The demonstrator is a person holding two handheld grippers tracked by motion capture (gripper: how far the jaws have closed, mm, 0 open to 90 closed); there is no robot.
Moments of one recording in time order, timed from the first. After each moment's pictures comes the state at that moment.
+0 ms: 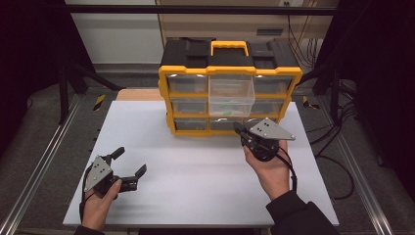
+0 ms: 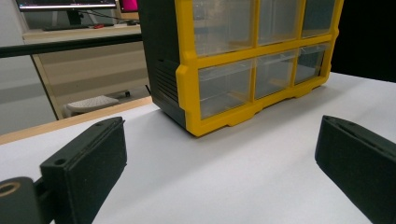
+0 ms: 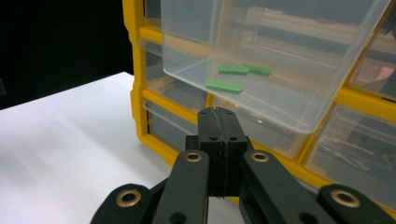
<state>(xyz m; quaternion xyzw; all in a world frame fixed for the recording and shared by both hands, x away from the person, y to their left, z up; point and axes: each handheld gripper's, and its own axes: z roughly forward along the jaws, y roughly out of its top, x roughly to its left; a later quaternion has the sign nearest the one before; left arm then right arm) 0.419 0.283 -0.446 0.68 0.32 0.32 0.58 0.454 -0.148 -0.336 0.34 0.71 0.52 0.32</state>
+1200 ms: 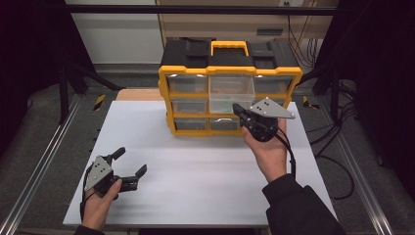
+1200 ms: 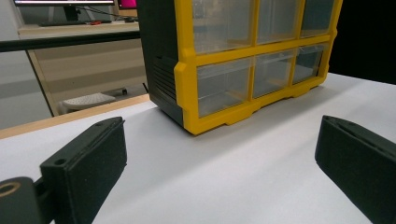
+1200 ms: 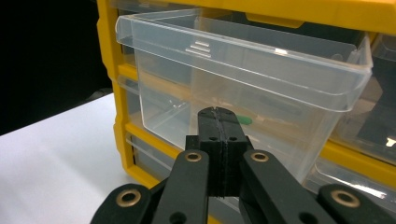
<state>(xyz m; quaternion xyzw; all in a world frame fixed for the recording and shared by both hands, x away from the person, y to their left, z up) 0.420 0.283 -0.448 0.68 0.32 0.31 0.58 0.486 -0.143 -0.305 0.35 0.70 0.53 0.33</state>
